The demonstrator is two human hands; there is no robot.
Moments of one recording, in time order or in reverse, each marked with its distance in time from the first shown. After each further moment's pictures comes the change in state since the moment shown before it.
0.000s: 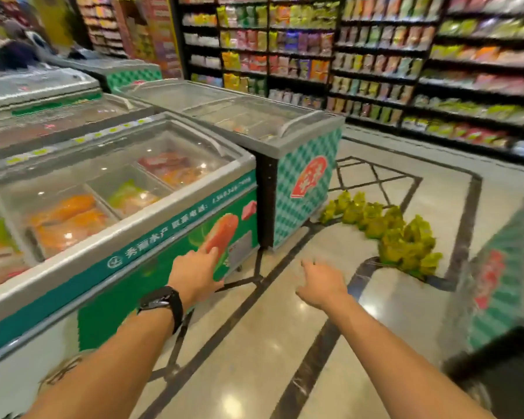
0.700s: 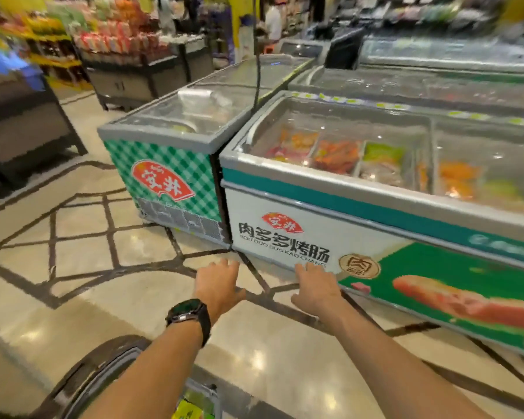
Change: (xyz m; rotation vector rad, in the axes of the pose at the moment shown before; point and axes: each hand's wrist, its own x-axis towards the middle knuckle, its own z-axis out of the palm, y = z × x) left_hand -0.650 -0.214 0.114 -0.178 -0.219 -1.246; right_hand -0.365 -0.512 0.220 -0.437 -0.214 -1.272
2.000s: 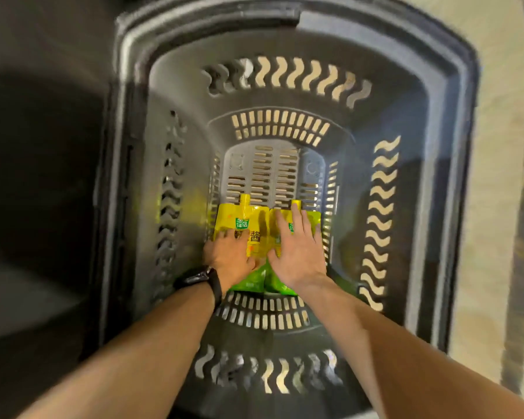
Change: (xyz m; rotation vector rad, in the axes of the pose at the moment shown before) left_hand -0.093 -0.143 0.808 -0.744 -0.598 -1.096; right_hand 0.187 -0.349 0.734 -0.438 -0.584 -1.014
